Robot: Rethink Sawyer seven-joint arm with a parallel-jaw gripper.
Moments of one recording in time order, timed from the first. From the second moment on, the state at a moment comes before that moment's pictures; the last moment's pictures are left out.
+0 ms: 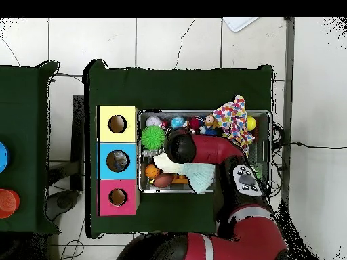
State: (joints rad) arm -0.32 -0.42 0.09 1.53 -0.23 0.30 1.39
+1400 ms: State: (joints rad) arm -0.32 -0.66 0.00 1.63 -0.23 0.68 1.39
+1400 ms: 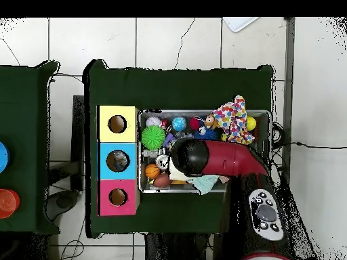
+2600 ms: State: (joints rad) arm -0.47 -0.71 0.03 1.62 -0.28 0.78 1.39
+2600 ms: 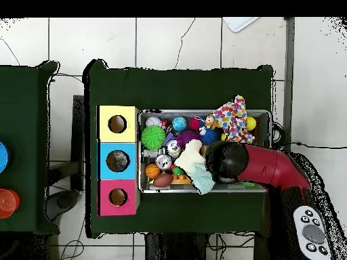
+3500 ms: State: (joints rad) arm -0.50 -0.70 0.13 1.54 -0.29 0.78 1.39
